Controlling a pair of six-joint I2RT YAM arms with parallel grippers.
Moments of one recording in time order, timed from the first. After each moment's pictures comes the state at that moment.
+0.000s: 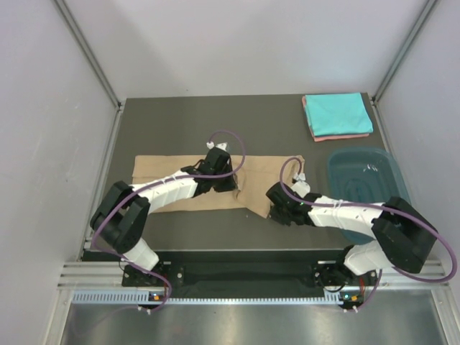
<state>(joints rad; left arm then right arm) -0.67 1.61 0.94 -0.16 0.02 -0.71 0.87 1.38 0.62 -0.32 0.28 1.32</state>
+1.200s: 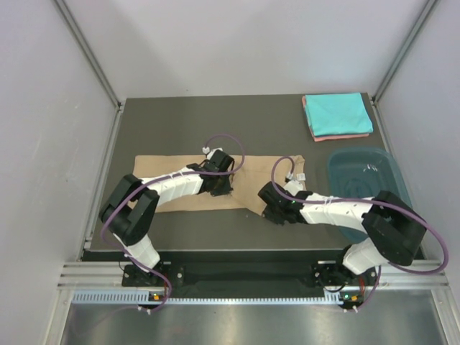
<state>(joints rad) -0.67 1.69 0.99 -0.32 -0.12 -0.79 0.92 1.46 0.70 -0.33 0.30 1.34</state>
